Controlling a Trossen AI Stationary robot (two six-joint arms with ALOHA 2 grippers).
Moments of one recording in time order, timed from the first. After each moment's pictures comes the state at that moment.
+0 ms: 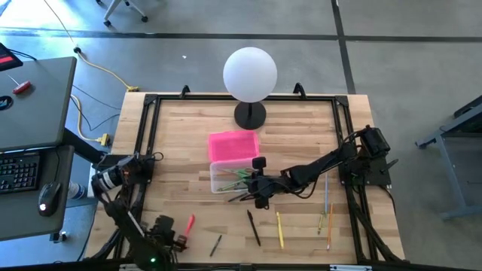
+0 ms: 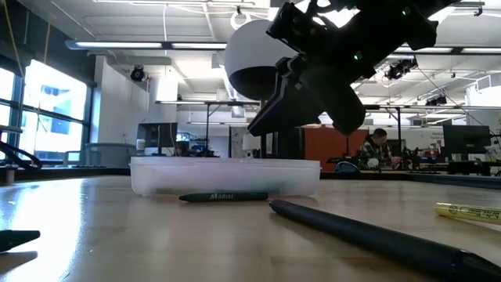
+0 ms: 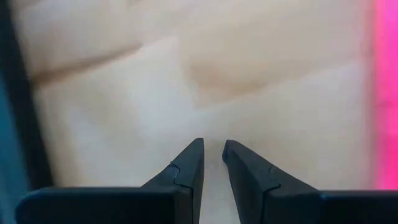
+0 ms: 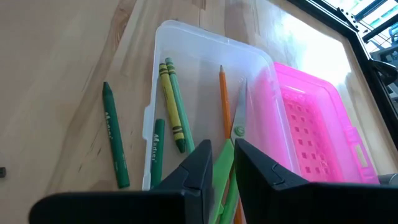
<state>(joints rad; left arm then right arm) -1.06 2.04 1.35 -1.18 -0.15 -2.32 0.30 1.80 0.96 0.17 0.46 -0.18</state>
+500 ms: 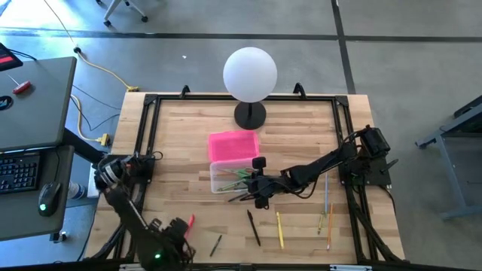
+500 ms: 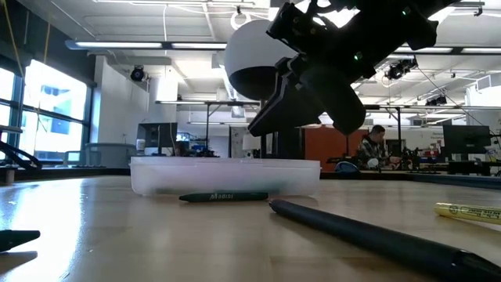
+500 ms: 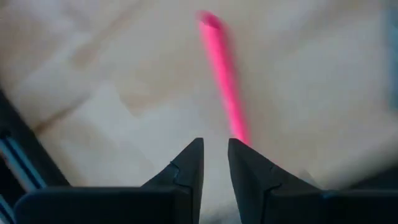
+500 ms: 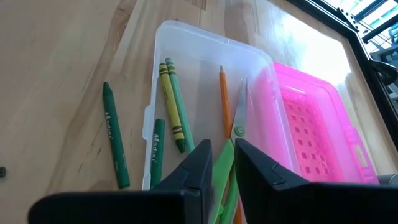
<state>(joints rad) -0.99 1.99 1.63 -1.35 -0.15 -1.91 0.30 1.80 0.96 0.17 0.46 -0.18</state>
